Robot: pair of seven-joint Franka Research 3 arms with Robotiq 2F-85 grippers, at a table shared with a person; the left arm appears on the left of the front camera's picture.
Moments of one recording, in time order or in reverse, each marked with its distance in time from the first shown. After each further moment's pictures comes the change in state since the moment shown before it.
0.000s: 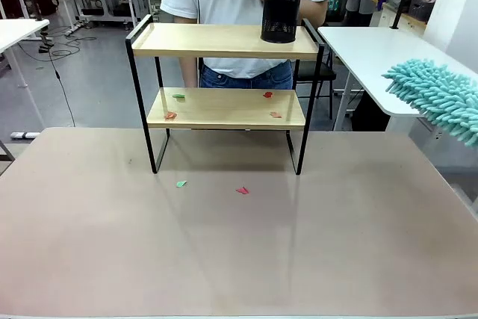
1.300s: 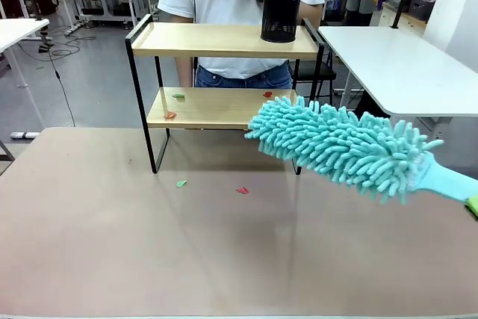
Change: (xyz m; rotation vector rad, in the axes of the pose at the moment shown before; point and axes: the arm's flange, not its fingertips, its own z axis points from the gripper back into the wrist) left arm 0.000 0.000 0.000 0.001 0.001 -0.001; right arm -0.065 0.136 -0.141 -0.232 0.557 0.165
